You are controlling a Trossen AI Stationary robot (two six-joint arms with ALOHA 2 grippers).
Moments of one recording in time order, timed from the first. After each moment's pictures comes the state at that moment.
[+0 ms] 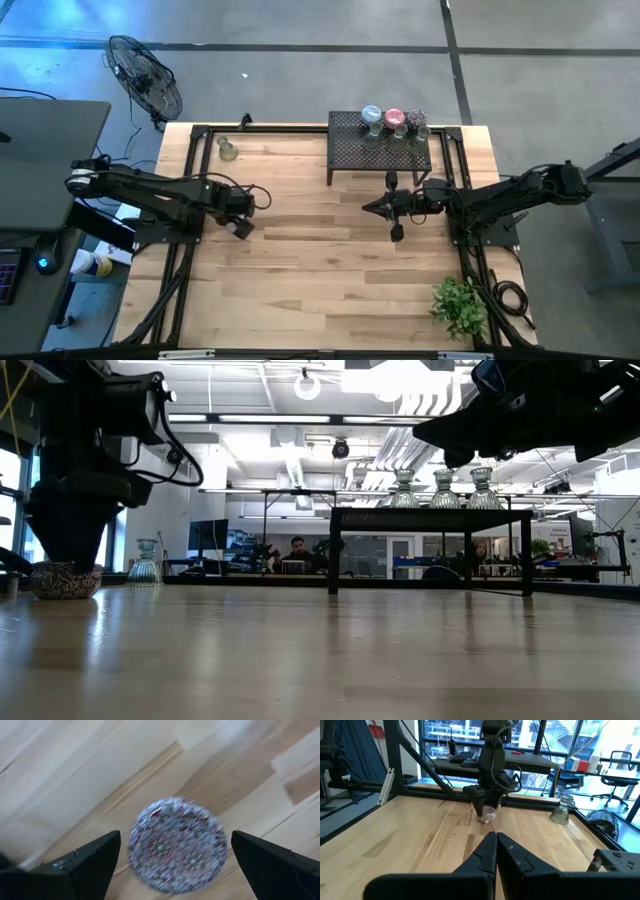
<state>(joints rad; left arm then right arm) -0.01 1.11 0.58 -0.88 -0.06 -0.92 -0.03 1.12 0.28 0.81 -0.08 -0.10</state>
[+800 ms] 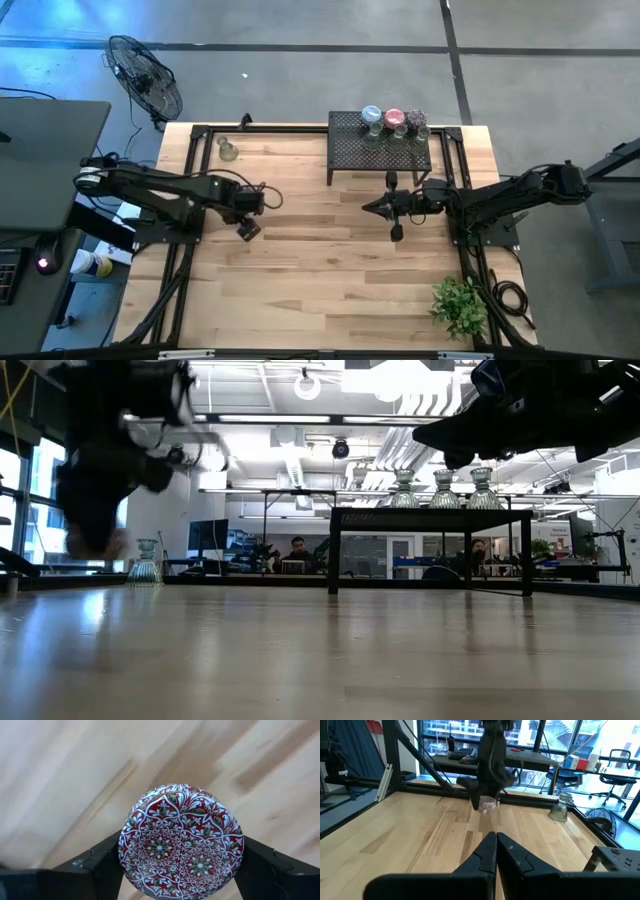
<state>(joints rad) -0.01 1.21 0.73 -0.94 -0.01 -0.79 -0.03 1.12 0.28 0.79 -0.08 -0.11</state>
